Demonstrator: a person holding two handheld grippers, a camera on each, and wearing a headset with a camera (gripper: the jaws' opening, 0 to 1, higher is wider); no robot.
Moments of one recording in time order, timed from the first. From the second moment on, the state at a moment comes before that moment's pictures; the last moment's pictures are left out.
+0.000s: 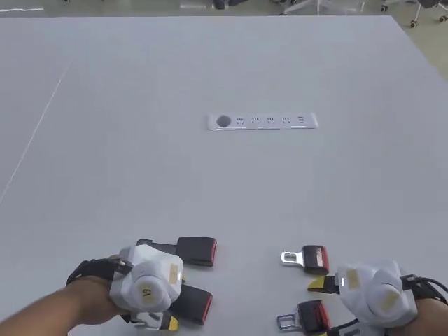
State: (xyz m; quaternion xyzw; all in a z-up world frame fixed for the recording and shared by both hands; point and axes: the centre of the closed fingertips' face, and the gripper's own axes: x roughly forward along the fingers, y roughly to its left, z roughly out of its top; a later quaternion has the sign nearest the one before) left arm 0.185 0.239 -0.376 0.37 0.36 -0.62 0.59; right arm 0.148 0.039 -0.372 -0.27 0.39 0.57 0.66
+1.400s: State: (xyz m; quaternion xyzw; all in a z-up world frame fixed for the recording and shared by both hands) left arm 0.188 0.240 -0.377 0.37 0.41 -0.58 0.60; right arm 0.165 0.084 -0.373 -0.25 0.40 0.53 0.71
